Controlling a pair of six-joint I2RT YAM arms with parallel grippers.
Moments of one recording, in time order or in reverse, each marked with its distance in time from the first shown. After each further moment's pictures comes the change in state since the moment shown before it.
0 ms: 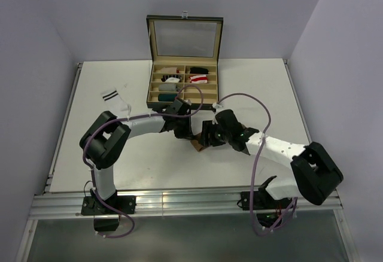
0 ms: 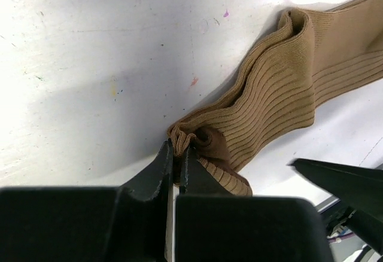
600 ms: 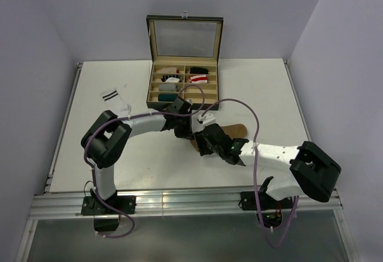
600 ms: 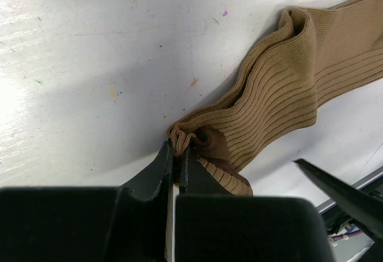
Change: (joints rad) left arm 0.000 0.016 0.038 -0.047 0.002 0.037; right arm 0.250 -0.039 -0.045 0.053 0.414 -0.186
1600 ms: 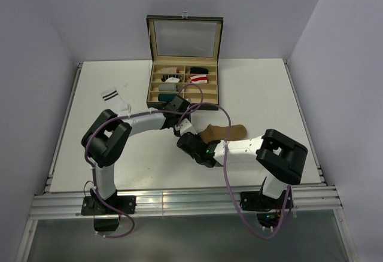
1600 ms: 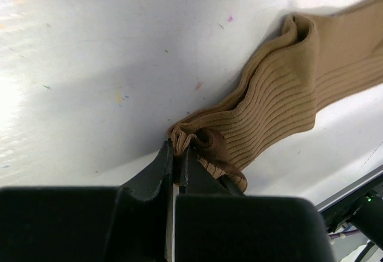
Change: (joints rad) left arm 0.005 0.011 0.016 -0.016 0.015 0.003; right arm 0.202 0.336 0.183 -0.017 0.264 -0.092
